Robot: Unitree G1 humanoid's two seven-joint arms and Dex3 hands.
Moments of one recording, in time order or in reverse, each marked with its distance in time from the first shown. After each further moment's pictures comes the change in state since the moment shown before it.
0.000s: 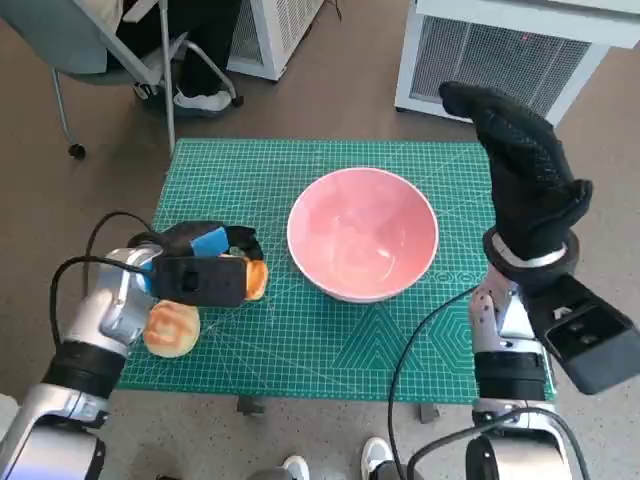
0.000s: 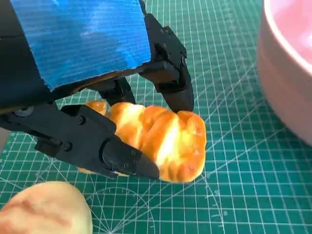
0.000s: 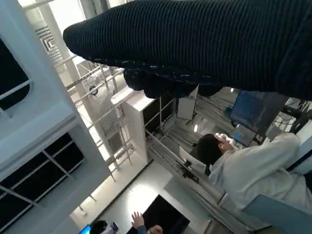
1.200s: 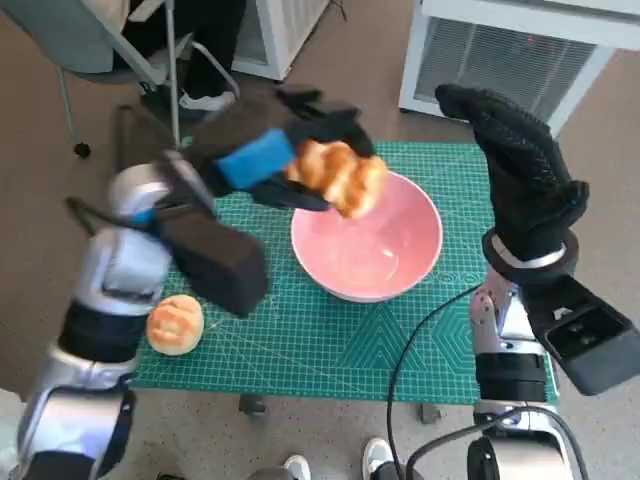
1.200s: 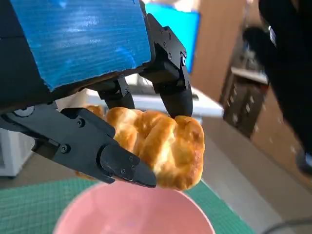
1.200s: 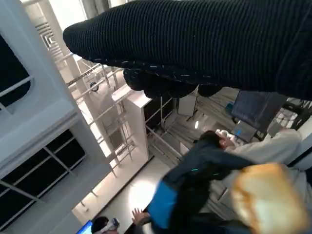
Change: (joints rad) left arm -0.272 -0.193 0.032 -0.229 -0.095 -0.205 0.116; right arm 0.007 -0.006 0.005 -0.014 0.008 0.007 0.003
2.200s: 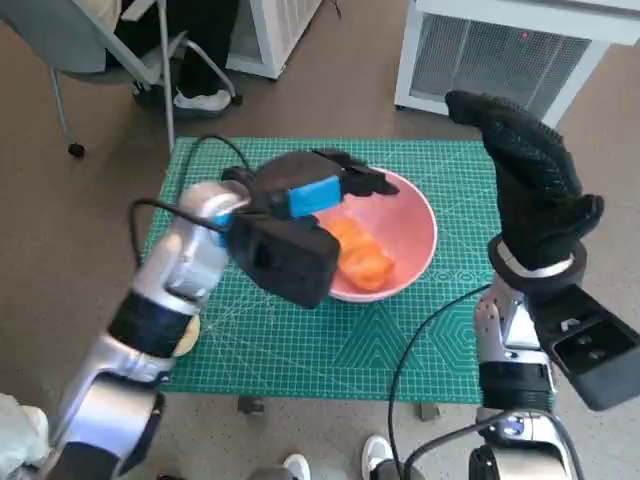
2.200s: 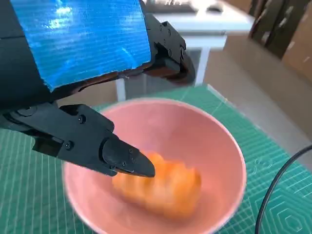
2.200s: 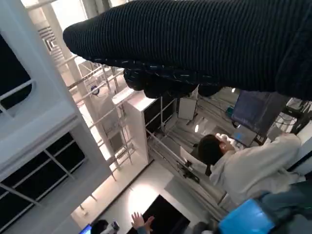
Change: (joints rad) left arm 0.032 -0.009 -0.078 0.045 0.063 0.082 -0.147; right arm 0.050 0.000 -0.001 -0.086 0.000 0.029 -0.016
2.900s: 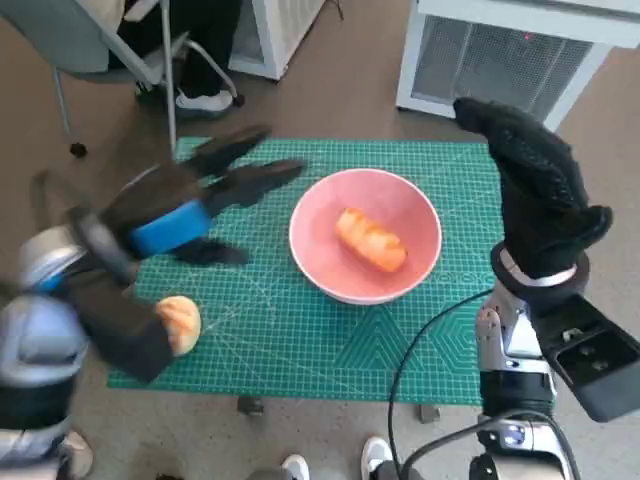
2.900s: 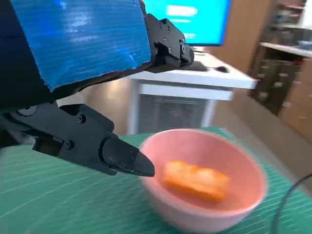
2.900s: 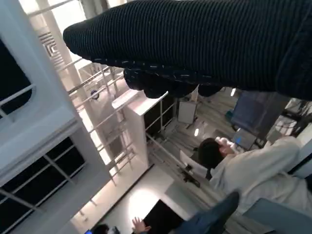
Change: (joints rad) left arm 0.487 0.354 0.424 -0.456 -0.262 -0.112 -0.035; right arm 0.034 0.002 0.009 -0.057 -0.004 0.019 -0.019
